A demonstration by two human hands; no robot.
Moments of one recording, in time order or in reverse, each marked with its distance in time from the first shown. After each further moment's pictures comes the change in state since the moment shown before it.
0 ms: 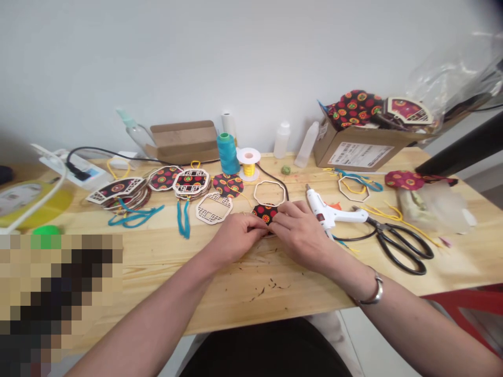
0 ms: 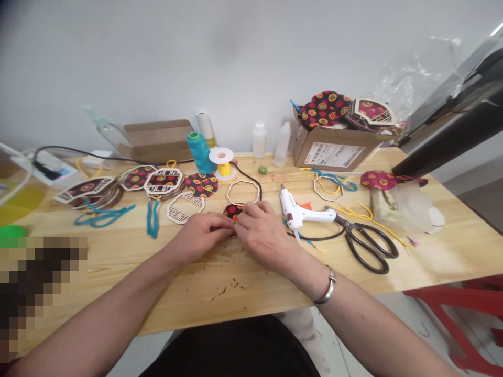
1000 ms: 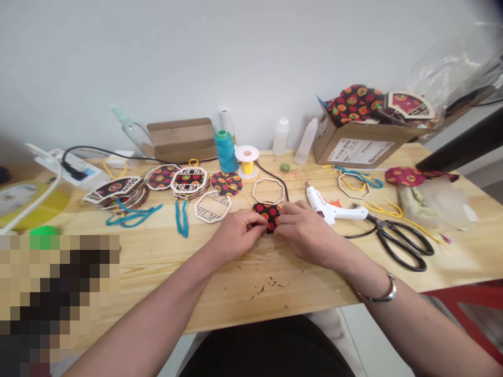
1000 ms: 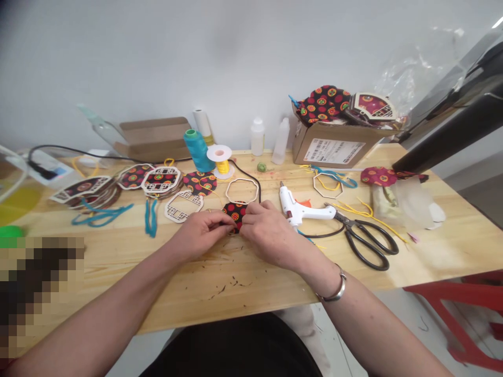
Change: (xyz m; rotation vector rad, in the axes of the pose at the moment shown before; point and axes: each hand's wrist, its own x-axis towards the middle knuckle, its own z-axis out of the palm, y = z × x) left_hand 0.001 -0.003 0.002 0.055 0.033 0.069; right_hand -0.006 0.010 -0.013 0.208 -0.196 0.033
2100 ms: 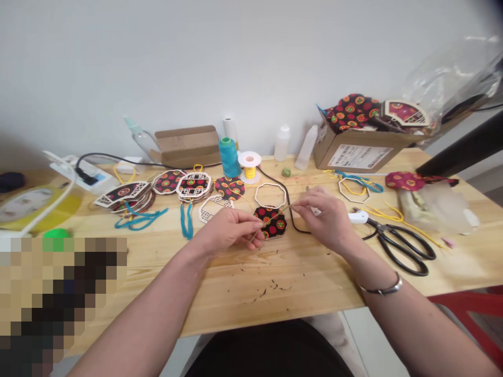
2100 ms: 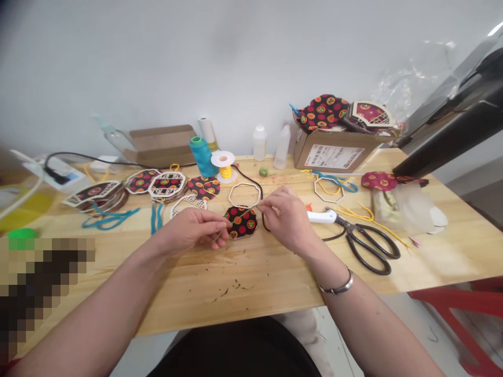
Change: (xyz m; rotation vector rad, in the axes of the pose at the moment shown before) left_hand 0.001 0.002 -0.026 -0.733 -0.201 -0.461; right_hand -0.001 0.018 -0.007 0.268 0.529 0.389
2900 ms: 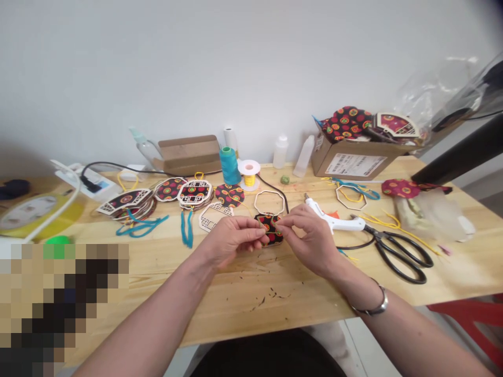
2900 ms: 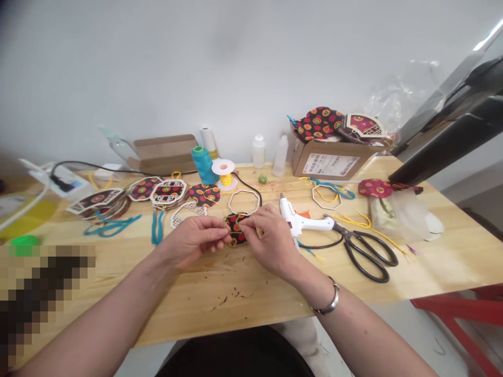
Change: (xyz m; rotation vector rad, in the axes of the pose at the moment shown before) left_hand 0.002 -0.005 0.010 -0.205 0.052 0.048; right_hand -0.011 -0.028 0.018 0.149 0.015 0.000
